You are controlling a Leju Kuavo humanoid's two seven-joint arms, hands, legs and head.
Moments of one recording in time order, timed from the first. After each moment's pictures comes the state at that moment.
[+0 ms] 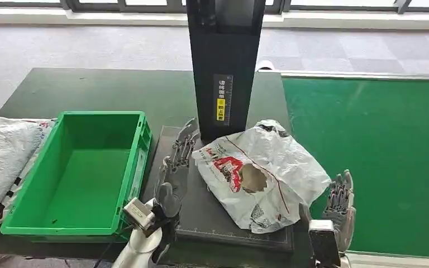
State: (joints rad) left arm -0.15 -0.29 -0.41 -1.32 -0.12 -0.04 -0.62; right arm 0.18 0.25 -0.08 -1.46 0.34 -0.24 -0.70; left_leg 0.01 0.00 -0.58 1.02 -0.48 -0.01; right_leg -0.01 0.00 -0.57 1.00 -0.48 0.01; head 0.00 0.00
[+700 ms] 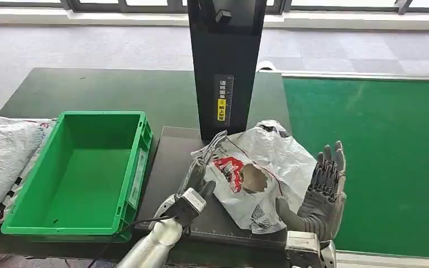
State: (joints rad) left arm -0.28 -0.30 -0.47 -0.99 -0.32 0.12 -0.56; right arm 0.15 0.23 0.24 -1.69 0.39 -0.39 -0.70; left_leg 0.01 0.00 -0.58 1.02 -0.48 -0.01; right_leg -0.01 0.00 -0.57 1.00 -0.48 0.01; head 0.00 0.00
